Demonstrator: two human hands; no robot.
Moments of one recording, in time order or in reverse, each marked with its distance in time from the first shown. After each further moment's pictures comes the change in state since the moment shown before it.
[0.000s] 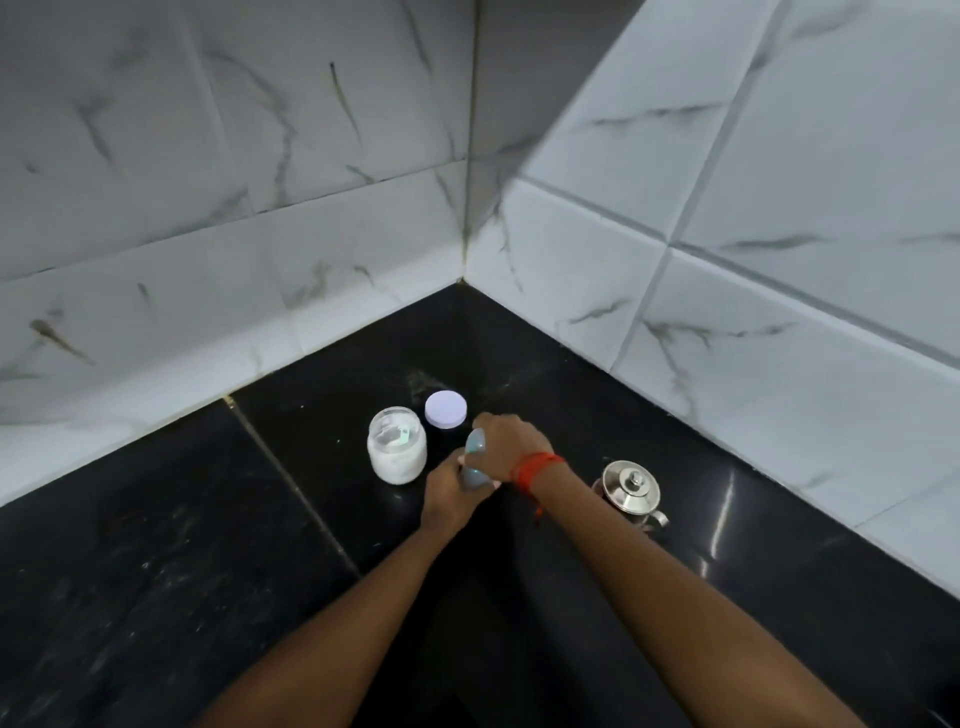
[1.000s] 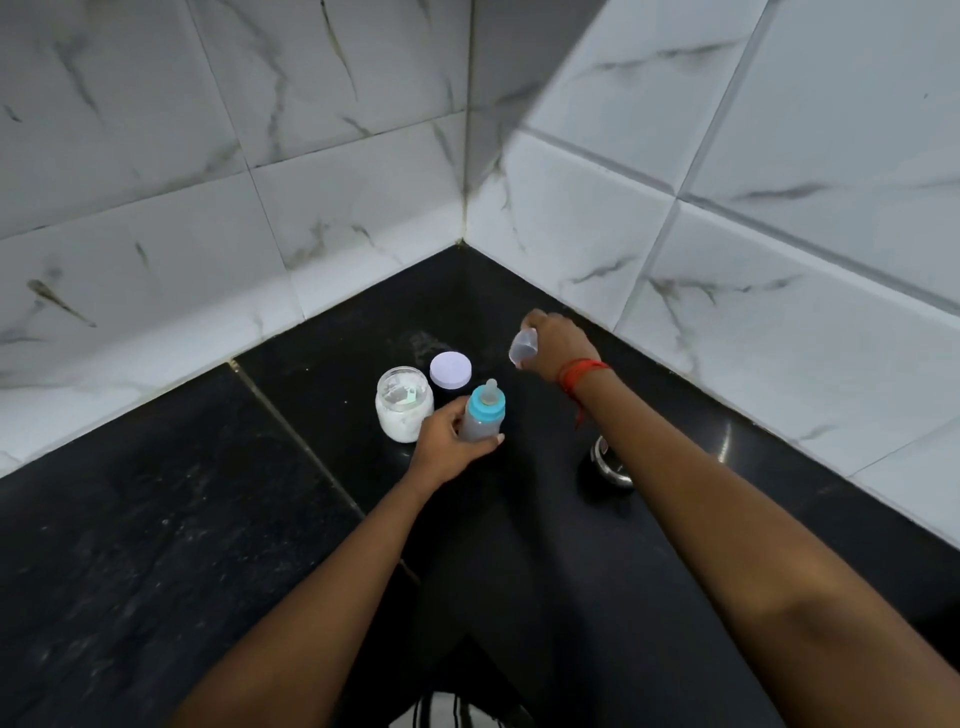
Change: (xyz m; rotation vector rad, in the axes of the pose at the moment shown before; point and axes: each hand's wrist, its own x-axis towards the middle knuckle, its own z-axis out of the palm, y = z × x) left_hand -0.014 0.020 -0.036 -0.041 -0.088 0.159; right_hand 0.025 0.034 -0.059 0.045 0.235 0.030
